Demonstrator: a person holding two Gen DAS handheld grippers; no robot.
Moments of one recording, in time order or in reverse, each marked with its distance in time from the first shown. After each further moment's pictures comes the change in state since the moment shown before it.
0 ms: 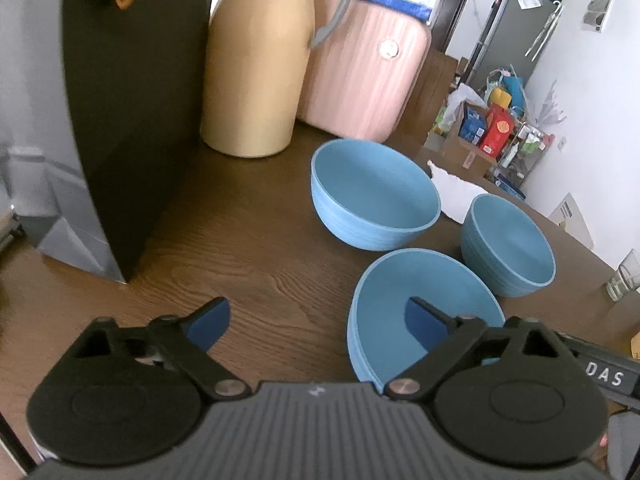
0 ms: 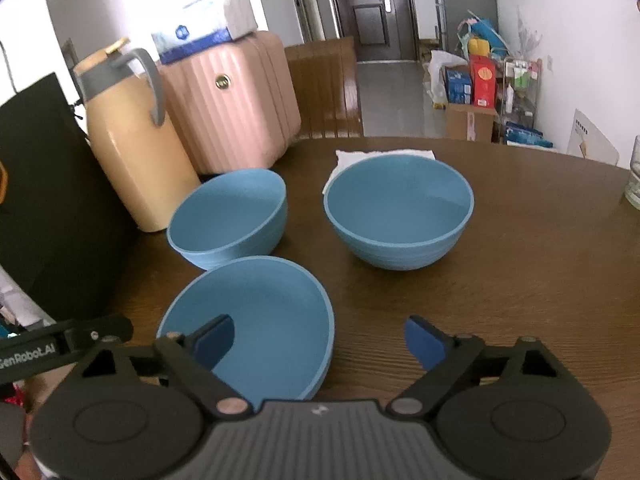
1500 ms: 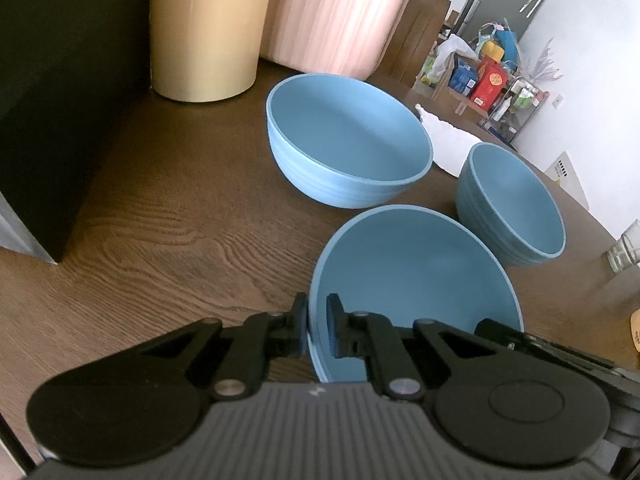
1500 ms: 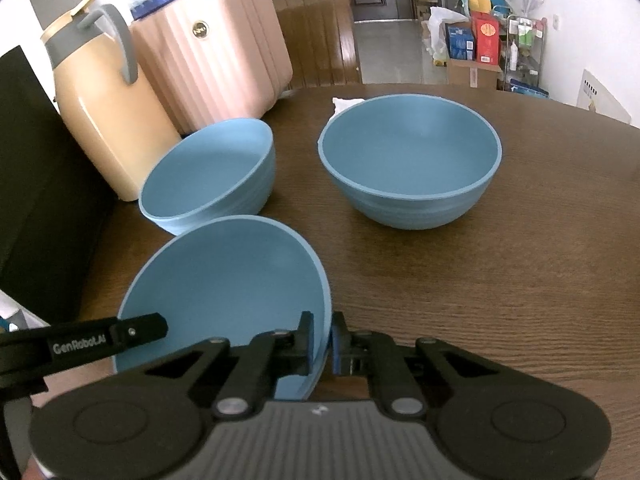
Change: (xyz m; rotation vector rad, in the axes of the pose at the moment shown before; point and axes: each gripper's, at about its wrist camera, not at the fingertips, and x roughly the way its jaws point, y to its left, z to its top) left arm 0.058 -0.022 0.002 0.031 0.151 -0.027; right arm 0.045 -0.005 -0.002 0.024 0.110 0.016
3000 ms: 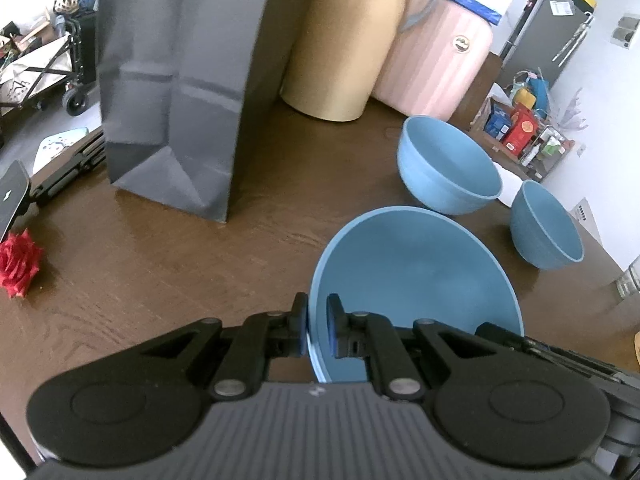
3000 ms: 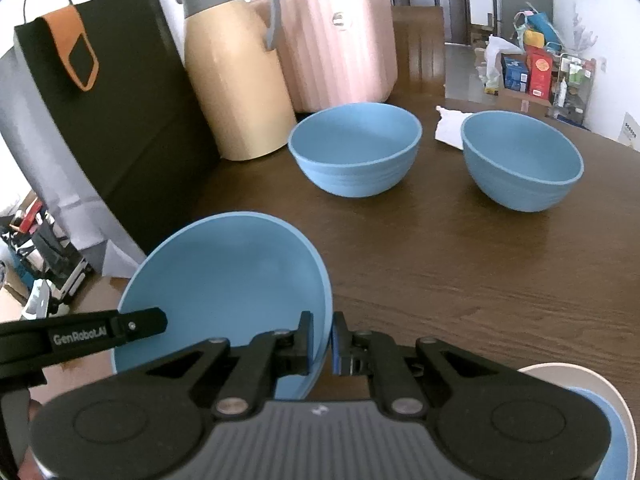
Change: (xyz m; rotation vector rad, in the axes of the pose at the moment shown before) left arm -0.090 0.109 -0.053 -0.120 -0.096 0.057; right arm -0.045 0.112 -0.065 -0.144 -0.028 0.083
